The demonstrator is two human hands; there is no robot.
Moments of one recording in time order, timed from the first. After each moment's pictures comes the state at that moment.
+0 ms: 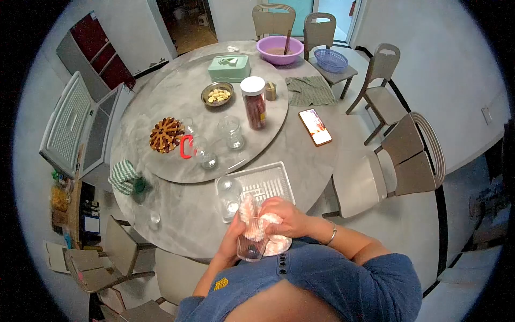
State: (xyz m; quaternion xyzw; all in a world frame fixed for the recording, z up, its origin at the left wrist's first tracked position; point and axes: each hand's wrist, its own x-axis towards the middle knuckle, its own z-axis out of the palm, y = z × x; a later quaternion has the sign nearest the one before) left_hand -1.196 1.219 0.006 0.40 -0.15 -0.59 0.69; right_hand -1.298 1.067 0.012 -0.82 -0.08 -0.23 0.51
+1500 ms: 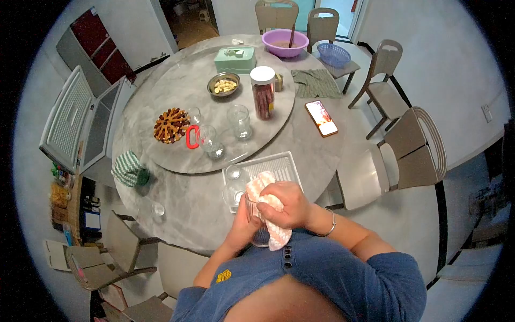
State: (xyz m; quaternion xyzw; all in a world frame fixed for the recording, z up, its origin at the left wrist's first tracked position) left_hand -1.187 1.219 0.011 0.41 -0.27 -0.52 0.70; right_hand -1.274 1.095 0.057 -0.84 0.02 -0.33 0.43
